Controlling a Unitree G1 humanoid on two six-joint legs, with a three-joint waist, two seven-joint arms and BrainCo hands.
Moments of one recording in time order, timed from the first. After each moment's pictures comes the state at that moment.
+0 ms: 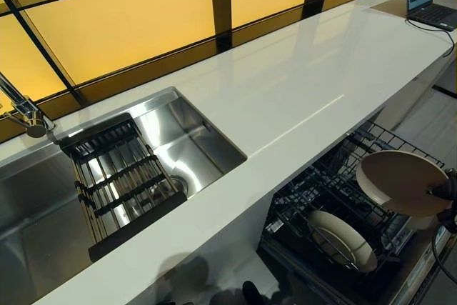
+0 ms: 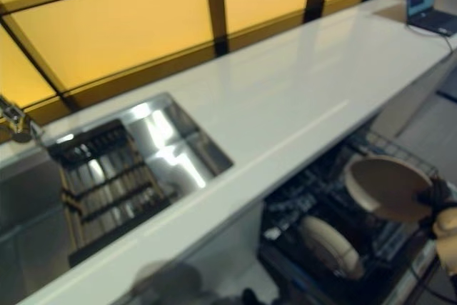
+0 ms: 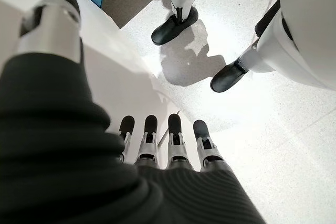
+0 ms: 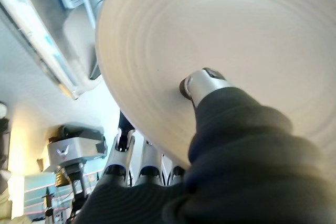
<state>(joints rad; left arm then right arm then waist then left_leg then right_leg) -0.07 0.21 -0.23 1.16 -0.30 0.03 -0.08 -0.16 -0.99 -0.11 0.33 -0.12 0.41 0.02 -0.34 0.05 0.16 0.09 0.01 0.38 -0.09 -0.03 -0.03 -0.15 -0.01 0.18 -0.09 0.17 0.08</state>
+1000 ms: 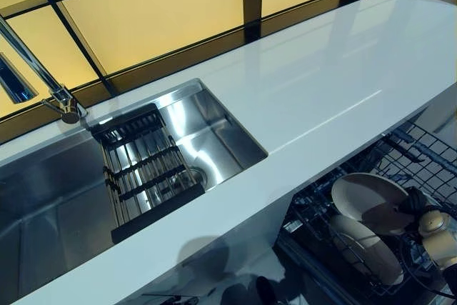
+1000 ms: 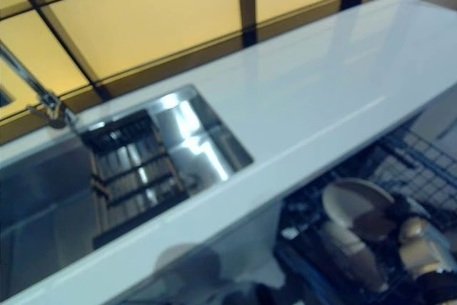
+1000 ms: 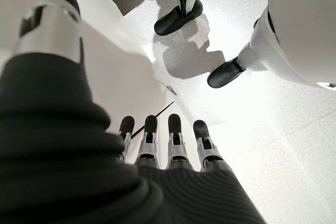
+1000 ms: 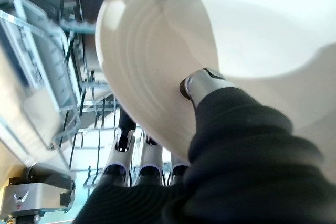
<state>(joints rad) -0.07 0.20 -0.26 1.13 -0.31 0.02 -0.08 -0.22 -0.87 0.07 0.41 -0.26 0.46 0.06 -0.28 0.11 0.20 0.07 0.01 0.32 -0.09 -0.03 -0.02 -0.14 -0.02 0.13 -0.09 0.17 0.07</state>
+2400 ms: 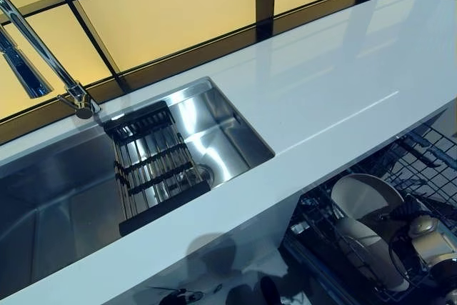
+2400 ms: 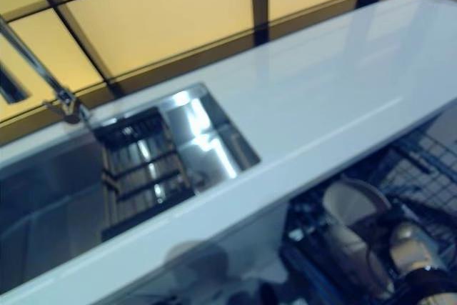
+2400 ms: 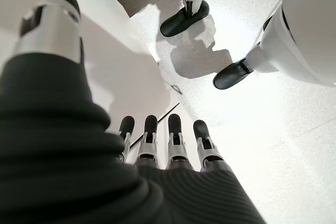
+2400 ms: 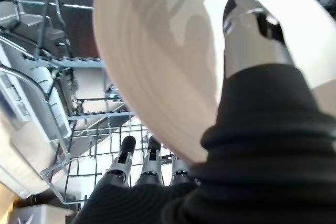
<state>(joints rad) -0.10 0.20 -0.27 1.12 -0.33 0.03 -0.09 -0.27 -0.87 0.07 0.47 -0.14 0.50 0.04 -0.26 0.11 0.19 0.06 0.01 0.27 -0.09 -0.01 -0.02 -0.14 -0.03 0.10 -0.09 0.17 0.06</state>
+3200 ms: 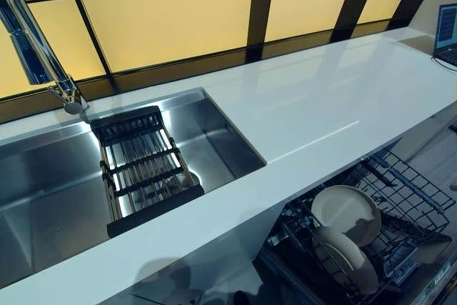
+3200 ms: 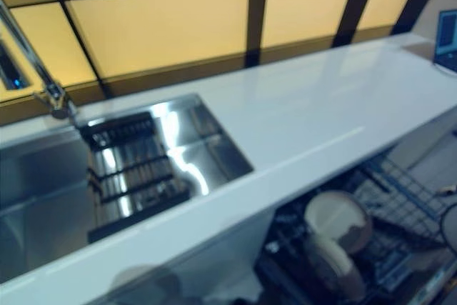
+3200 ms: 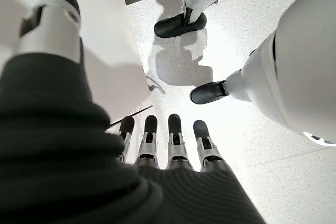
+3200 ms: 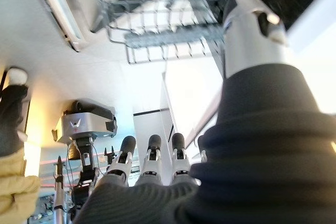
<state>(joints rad) -0.09 0.22 -0.17 1.21 -0.46 0.17 0.00 -0.41 -1.25 0.01 0.62 -0.04 0.52 0.21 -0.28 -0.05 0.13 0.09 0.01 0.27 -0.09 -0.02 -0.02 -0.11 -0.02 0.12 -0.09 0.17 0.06</state>
